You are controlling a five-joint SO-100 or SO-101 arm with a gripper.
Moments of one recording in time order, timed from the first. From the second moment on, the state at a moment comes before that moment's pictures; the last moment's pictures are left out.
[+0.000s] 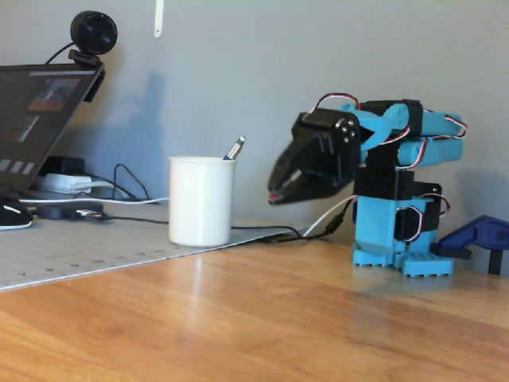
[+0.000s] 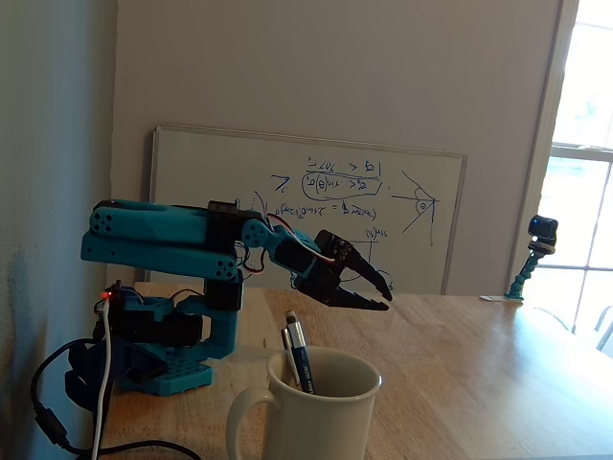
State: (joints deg) arm 5.2 176.3 180.8 19.8 -13.1
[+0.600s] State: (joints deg) arm -5.2 190.5 180.8 51.6 2.5
